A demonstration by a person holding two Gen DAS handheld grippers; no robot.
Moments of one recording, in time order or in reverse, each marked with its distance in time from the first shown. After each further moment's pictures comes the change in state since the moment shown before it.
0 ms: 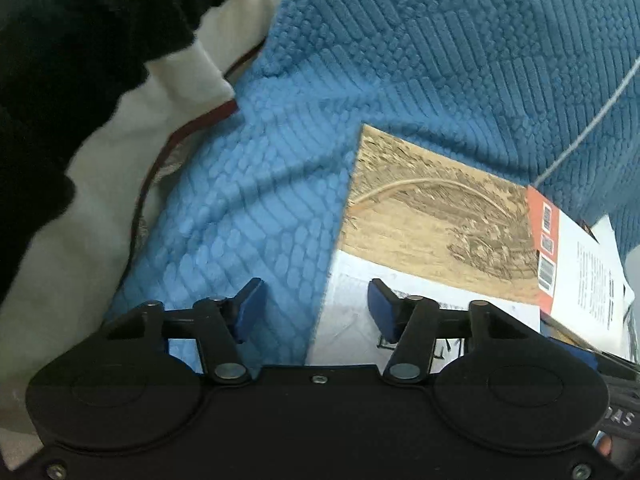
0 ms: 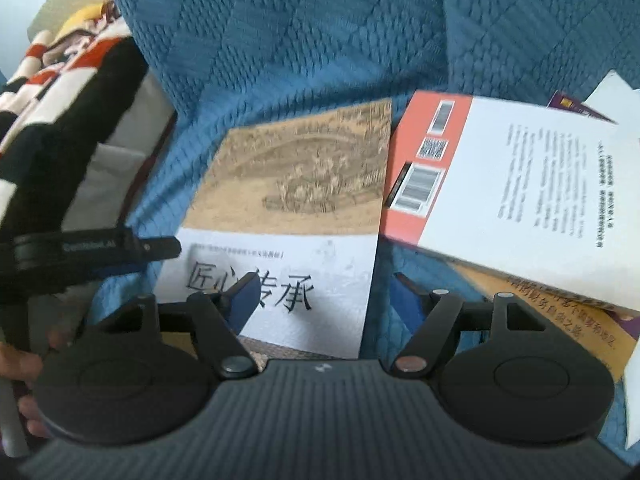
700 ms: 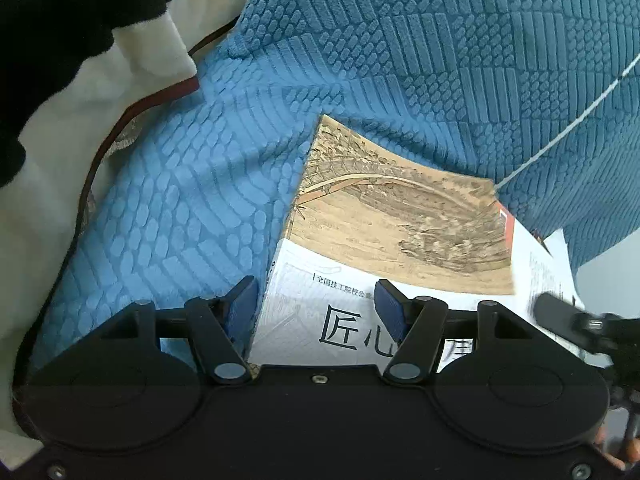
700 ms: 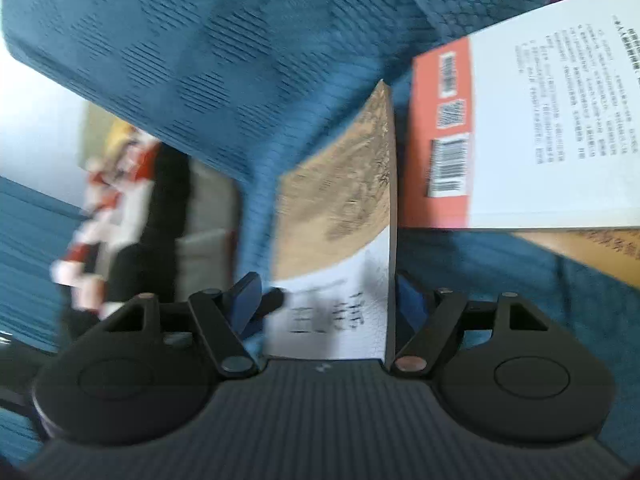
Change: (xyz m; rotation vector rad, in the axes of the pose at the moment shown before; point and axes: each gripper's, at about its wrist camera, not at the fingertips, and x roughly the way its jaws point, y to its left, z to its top) left arm 0.001 0.000 0.003 -0.079 0.024 -0.167; right arm -0.004 -0.053 0.010 0.425 -0.002 0.436
